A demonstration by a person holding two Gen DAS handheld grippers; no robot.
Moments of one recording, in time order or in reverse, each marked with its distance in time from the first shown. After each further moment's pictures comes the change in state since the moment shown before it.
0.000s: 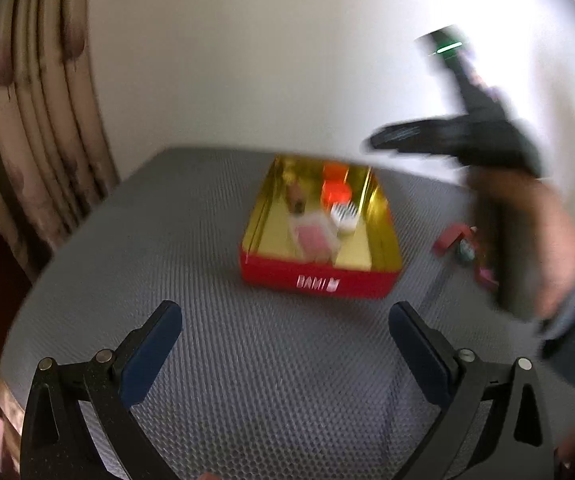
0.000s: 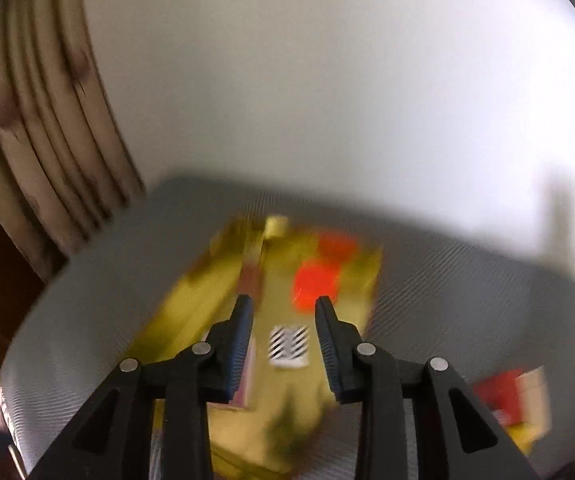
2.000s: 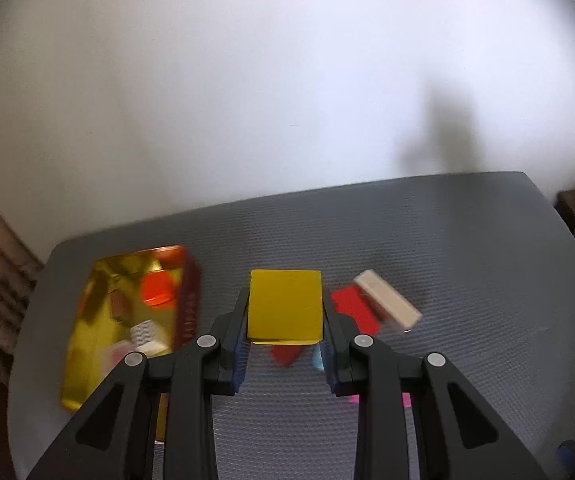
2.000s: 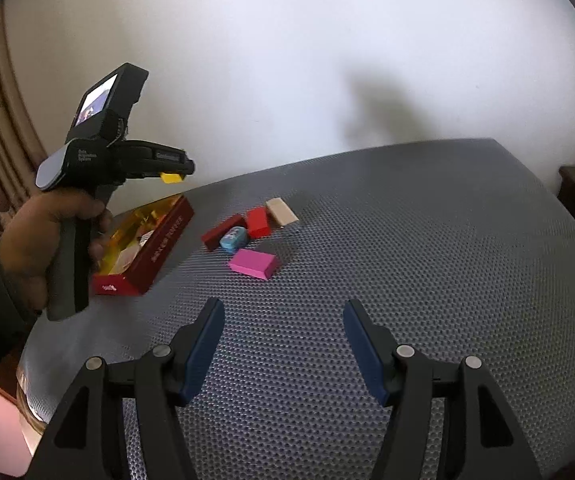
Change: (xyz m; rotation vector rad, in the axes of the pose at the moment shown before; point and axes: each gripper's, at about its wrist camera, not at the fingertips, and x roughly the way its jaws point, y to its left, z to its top) left arm 0.095 -0.256 0.086 0.282 0.090 -0.018; right arm -0.240 -0.182 -0.248 0.345 -0.081 -0.105
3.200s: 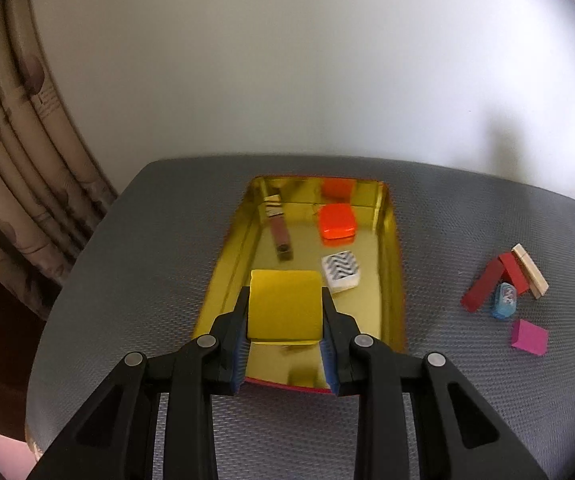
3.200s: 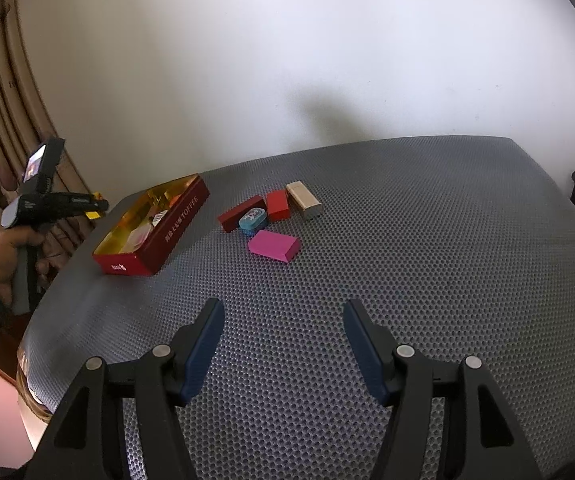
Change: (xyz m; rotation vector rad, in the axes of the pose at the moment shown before) left arm 0.010 0.187 -0.052 -0.210 0.094 0.142; right arm 0.011 0.012 -0.009 -0.039 0.040 0.023
